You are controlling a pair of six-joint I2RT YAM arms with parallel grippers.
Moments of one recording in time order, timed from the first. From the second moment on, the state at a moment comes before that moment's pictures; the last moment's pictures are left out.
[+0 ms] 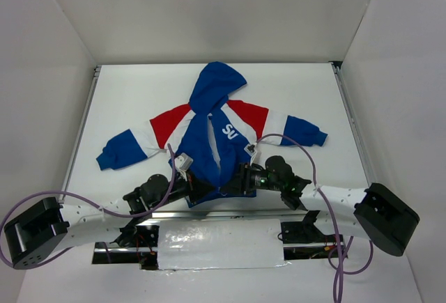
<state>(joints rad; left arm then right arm) -0.96 0.97 0.11 0.70 0.09 -0.63 0.81 1.12 0.22 0.58 -0.45 0.92</state>
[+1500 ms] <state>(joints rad) -0.96 0.99 0.12 0.70 0.07 -0.63 0.87 1.23 0.20 0.71 -0.43 0.95</state>
